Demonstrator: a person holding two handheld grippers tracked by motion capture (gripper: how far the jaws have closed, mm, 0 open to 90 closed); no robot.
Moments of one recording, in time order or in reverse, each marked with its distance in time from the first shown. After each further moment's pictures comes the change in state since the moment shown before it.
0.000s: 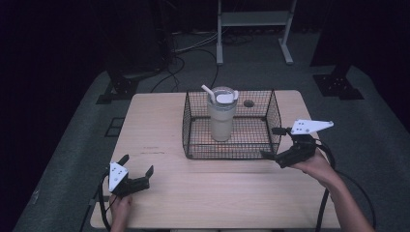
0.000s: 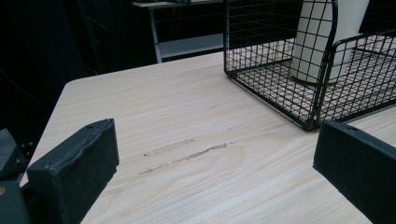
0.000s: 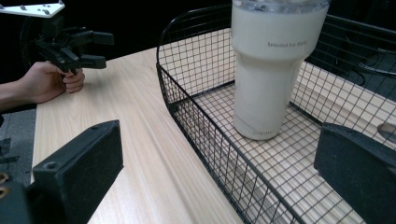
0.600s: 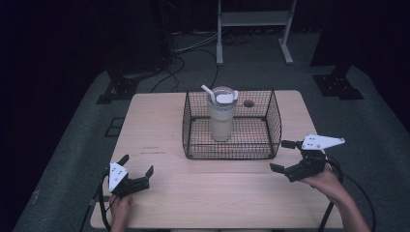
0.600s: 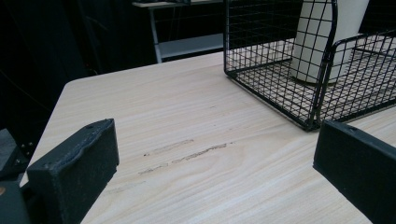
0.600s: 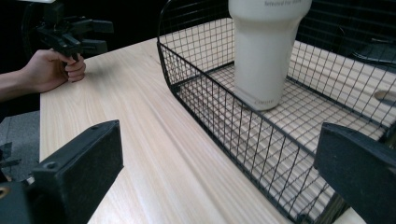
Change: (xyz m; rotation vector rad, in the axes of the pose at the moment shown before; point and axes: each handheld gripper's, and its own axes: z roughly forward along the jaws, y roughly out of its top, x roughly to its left) left arm 0.000 0.000 0.000 0.003 -0.001 -0.003; right arm 0.008 -0.043 -0.020 -0.011 -0.019 0.047
